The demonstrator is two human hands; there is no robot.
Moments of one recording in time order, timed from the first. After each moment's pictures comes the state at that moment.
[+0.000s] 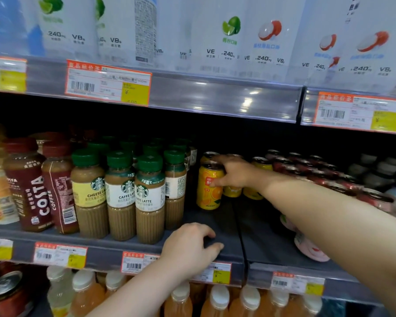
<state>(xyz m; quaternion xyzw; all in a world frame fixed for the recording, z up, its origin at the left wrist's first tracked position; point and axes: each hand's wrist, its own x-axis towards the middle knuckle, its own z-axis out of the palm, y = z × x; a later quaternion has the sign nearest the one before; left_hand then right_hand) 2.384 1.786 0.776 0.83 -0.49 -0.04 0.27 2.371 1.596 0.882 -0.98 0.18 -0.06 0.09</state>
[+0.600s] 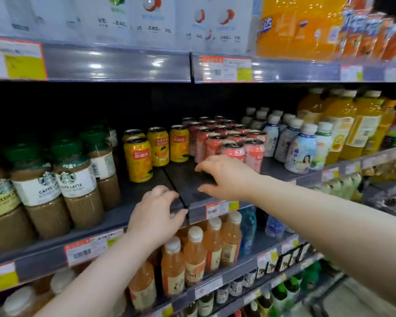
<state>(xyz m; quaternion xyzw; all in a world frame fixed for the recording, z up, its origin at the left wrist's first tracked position) 2.348 1.790 0.782 0.75 -0.61 0.03 0.26 2.191 1.690 0.858 -0.95 0.30 -0.09 -0.07</state>
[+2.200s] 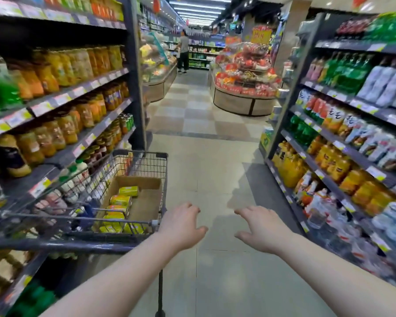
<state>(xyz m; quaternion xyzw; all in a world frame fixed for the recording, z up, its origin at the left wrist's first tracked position) 1.376 1.635 0.693 0.27 -0.95 -0.15 0.01 1.243 1.791 0.720 -0.48 0.87 0.04 0.07</state>
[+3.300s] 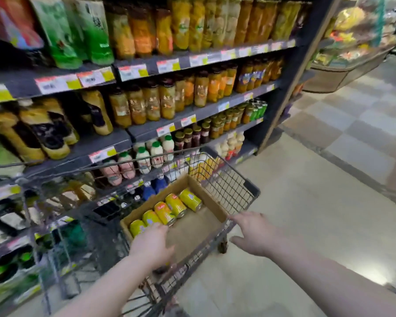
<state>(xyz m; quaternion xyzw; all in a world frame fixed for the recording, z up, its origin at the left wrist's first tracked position) 1.244 1.340 0.559 0.70 -0.68 -0.24 -0.04 0.998 1.304 0.623 -0.79 0.58 0.15 0.14</state>
